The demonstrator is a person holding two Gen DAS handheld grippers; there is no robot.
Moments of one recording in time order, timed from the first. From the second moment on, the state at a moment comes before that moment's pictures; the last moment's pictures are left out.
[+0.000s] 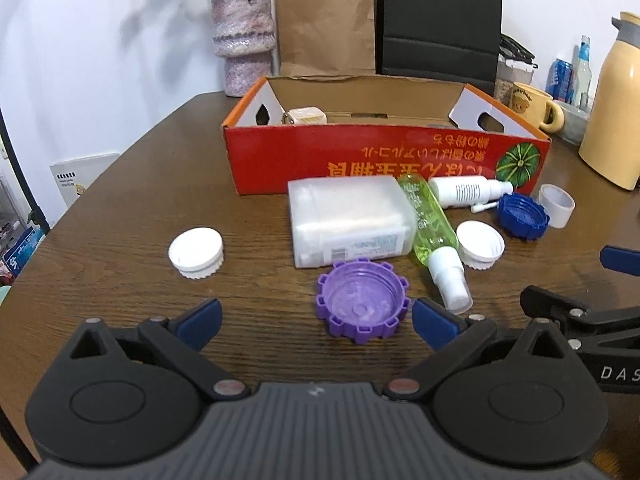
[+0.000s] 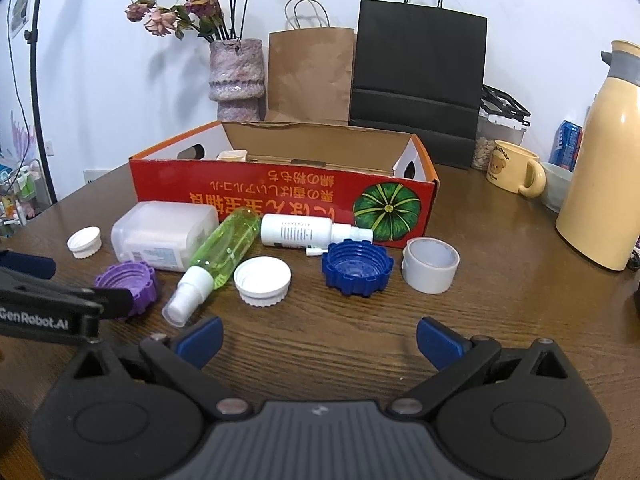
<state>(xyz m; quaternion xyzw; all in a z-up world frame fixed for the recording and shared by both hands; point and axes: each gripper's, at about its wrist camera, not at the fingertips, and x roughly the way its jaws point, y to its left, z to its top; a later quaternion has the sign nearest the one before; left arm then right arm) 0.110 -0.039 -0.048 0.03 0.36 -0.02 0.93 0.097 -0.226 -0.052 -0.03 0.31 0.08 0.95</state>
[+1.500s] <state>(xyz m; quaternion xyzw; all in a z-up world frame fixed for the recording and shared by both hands) 0.119 -0.035 -0.043 0.02 0.32 -0.03 0.95 0.114 -0.212 -0.054 -0.04 0.30 0.09 0.95</state>
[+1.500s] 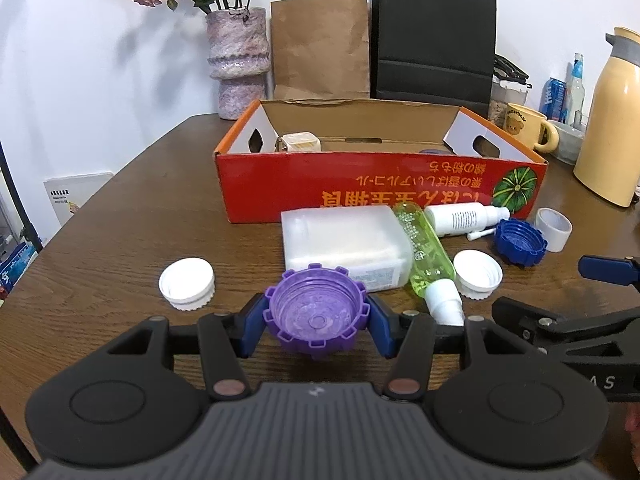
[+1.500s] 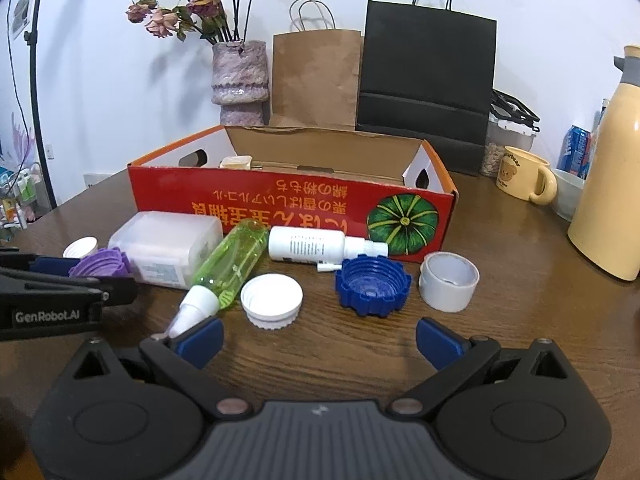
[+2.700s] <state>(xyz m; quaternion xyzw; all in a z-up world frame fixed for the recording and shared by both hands) 0.122 -0.030 -0.030 0.02 0.31 -0.02 0.95 0.141 -0.194 -0.043 -0.05 0.30 0.13 0.94</state>
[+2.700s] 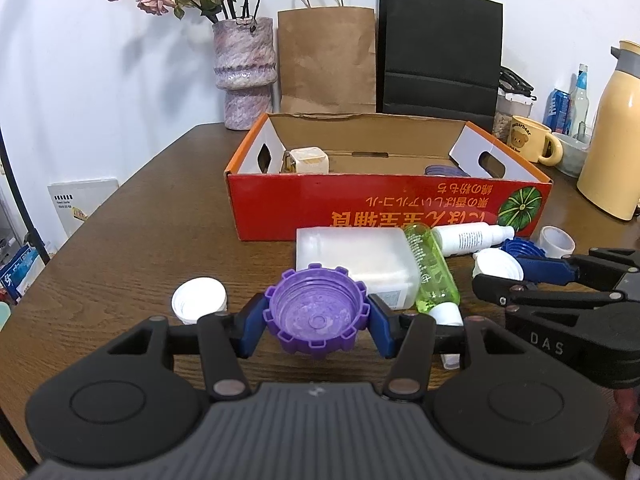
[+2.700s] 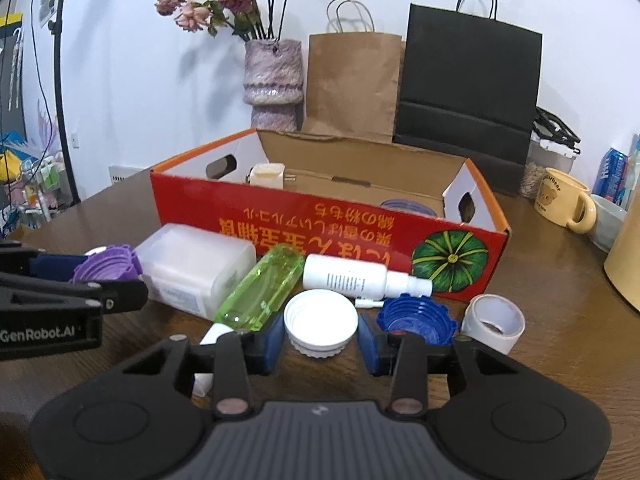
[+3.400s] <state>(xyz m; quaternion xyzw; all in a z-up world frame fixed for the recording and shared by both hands) 0.128 -0.039 -0.004 0.02 0.29 -0.02 0.96 0.141 -0.198 -0.009 -0.05 0.25 0.13 0.96</state>
